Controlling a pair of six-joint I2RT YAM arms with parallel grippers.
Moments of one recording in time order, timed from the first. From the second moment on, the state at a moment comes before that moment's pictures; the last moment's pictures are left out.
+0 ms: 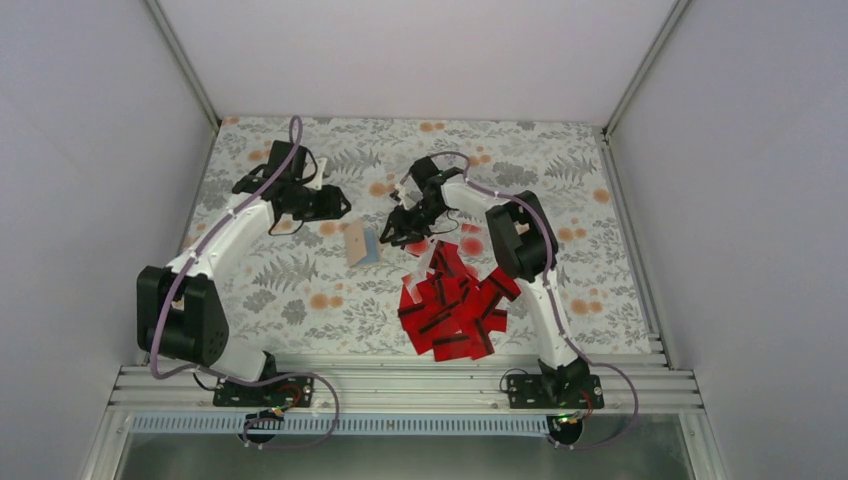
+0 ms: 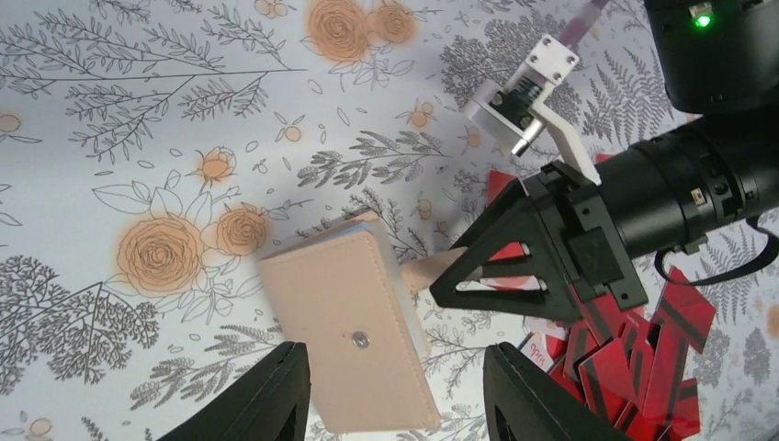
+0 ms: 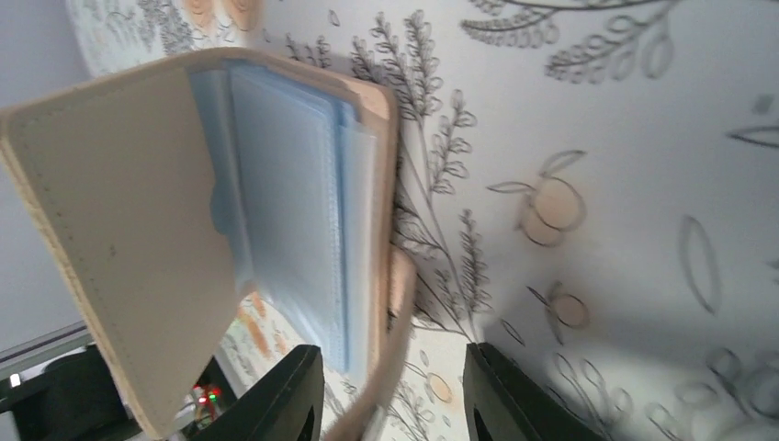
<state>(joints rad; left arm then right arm) -0.20 1.51 1.17 -0.67 0.39 -0.28 0.56 2.38 1.81 -0.78 -0.83 0.32</state>
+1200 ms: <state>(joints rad) -0.16 1.30 0.88 -0.72 0.19 -0.33 0.68 2.32 1.88 -0.86 -0.61 0.40</state>
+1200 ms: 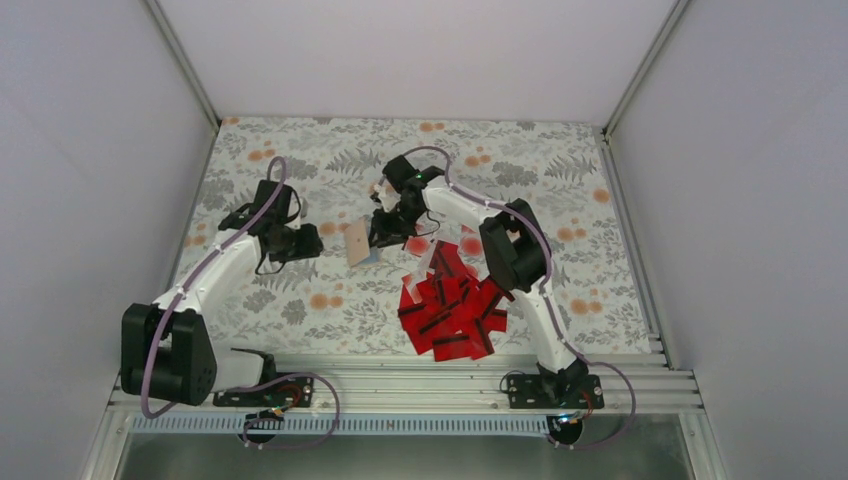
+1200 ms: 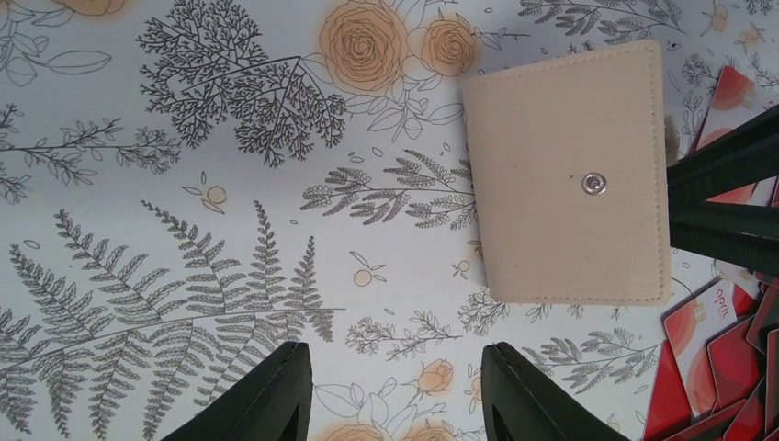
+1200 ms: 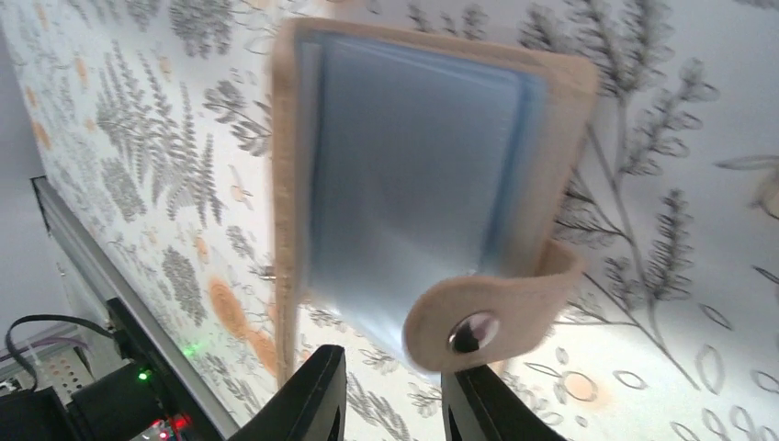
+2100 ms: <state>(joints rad) -0.12 1.12 0.90 -0.82 0.31 -0.31 0.78 2.53 2.09 -0.74 -0.80 0.52</state>
